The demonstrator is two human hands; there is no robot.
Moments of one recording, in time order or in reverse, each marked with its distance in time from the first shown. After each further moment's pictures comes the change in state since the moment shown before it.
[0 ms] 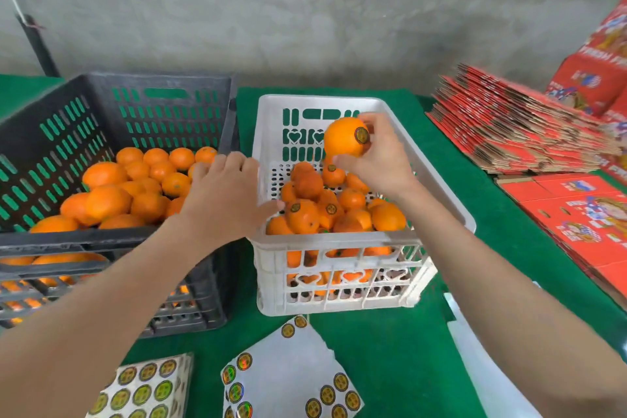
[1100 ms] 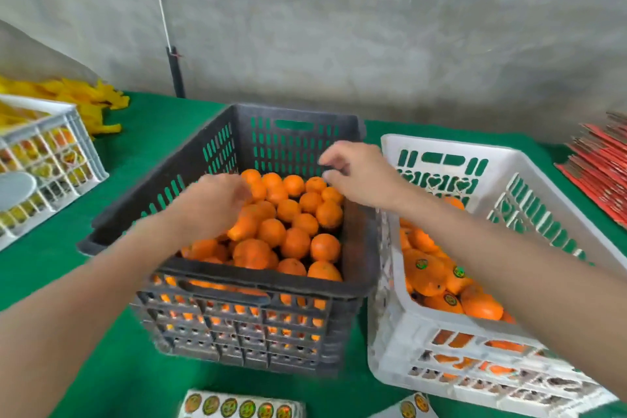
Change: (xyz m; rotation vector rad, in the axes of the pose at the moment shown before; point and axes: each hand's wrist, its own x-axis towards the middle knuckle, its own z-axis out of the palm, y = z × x) left_hand -0.011 -0.198 -0.026 -0.318 -0.100 -0.234; right_hand 0.054 -0.134 0.153 -0.146 -0.369 -0.534
